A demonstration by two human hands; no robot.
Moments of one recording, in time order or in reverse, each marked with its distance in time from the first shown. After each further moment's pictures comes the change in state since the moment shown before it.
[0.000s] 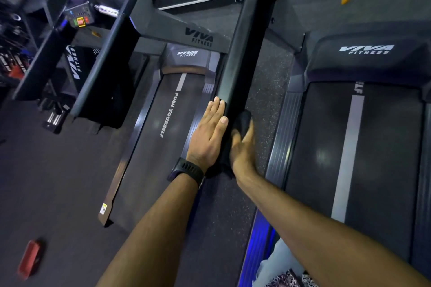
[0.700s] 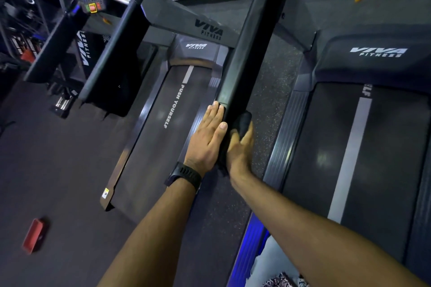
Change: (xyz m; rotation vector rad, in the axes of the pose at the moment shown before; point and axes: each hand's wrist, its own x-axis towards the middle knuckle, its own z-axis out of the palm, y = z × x) left_hand -0.036 0.001 -0.001 0.025 0.005 -0.062; right_hand -0.022 0.004 0.003 0.006 0.002 0.016
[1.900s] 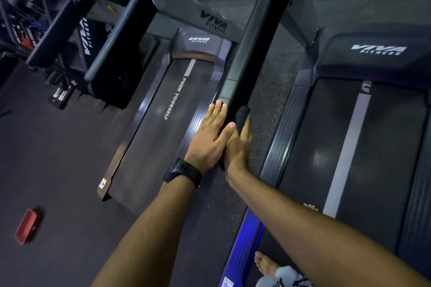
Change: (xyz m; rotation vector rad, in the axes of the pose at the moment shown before) left_hand -0.058 -0.005 -0.006 0.086 -0.079 -0.066; right_hand -0.058 0.019 0.010 0.183 -0.027 0.155
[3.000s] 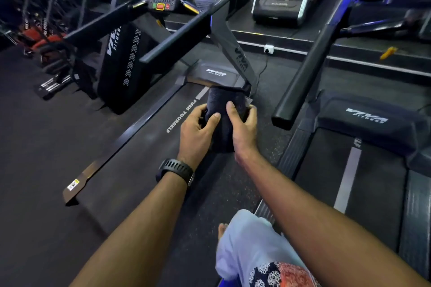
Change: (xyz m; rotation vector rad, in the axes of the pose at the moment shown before) left_hand -0.142 -0.142 -0.090 -0.709 0.572 0.068; right_hand -0.117 0.047 0.114 -0.010 -0.213 -0.449
